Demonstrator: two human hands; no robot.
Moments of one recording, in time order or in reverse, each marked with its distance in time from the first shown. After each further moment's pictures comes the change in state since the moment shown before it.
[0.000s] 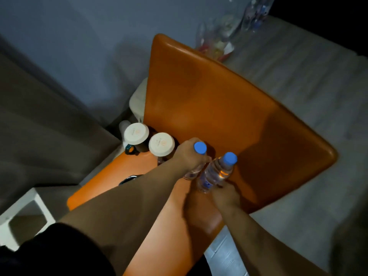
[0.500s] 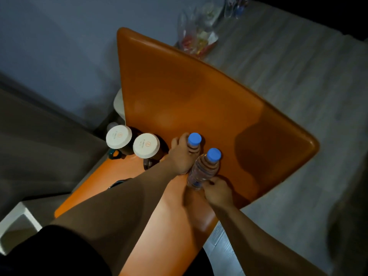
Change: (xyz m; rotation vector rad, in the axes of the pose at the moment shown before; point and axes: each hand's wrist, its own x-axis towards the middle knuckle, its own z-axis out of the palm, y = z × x) left_hand 0.031 -0.014 0.023 0.153 -0.042 -0.037; right_hand 0.030 0.026 0.001 0.101 -0.043 -0.109
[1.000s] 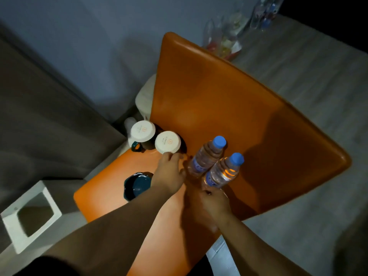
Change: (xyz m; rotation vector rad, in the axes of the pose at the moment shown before) left_hand -0.058 -0.064 -0.027 0.276 0.259 -0.015; right_hand -0.022 -0.009 0.039 -0.150 -0.110 -0.014
